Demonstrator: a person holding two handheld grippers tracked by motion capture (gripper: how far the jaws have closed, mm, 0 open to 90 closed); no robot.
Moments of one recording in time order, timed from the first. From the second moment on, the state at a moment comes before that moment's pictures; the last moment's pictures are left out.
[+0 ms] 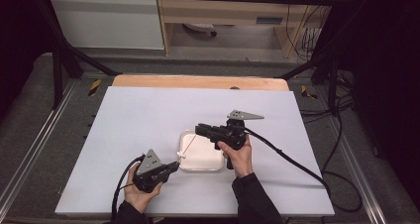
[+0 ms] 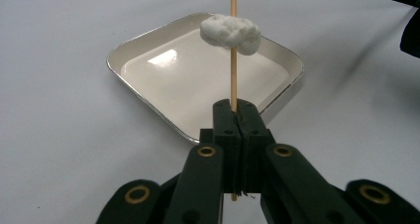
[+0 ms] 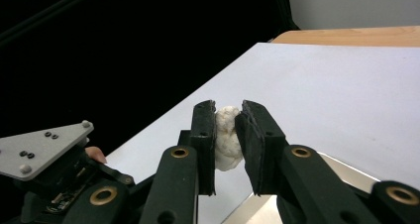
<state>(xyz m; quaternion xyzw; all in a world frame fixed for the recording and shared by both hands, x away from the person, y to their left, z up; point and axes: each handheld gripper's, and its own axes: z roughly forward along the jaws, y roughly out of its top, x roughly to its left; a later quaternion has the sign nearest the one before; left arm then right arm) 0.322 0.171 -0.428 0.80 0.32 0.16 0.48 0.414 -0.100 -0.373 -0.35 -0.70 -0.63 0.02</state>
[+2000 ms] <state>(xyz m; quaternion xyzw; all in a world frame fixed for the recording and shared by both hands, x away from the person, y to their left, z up) 0.319 0.165 -0.431 0.78 0.36 0.14 0.49 0.388 -0.074 -0.399 -0.33 -0.66 -0.68 0.02</state>
